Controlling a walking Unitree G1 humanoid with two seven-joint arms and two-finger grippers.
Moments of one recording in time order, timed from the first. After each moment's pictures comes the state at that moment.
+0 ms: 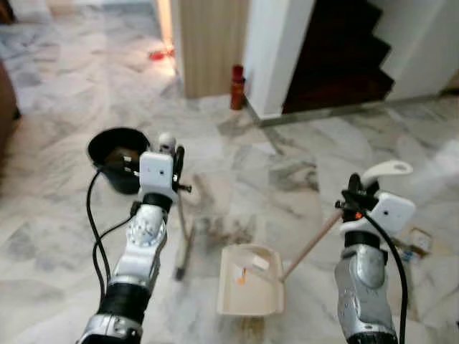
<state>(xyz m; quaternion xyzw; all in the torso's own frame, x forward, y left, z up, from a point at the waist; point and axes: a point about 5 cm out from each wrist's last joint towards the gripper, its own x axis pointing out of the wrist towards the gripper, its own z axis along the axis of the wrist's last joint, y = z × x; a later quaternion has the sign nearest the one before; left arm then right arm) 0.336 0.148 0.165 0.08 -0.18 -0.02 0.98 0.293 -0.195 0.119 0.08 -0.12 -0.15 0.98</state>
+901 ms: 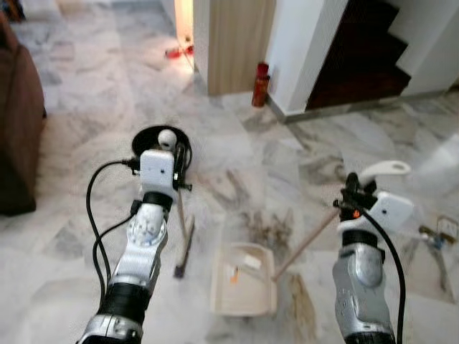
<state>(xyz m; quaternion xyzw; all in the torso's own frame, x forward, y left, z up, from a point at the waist) 0.336 0.138 0.174 0.07 -0.20 -0.03 0.98 0.295 -0.198 0.124 0.08 -0.13 -0.14 0.98</state>
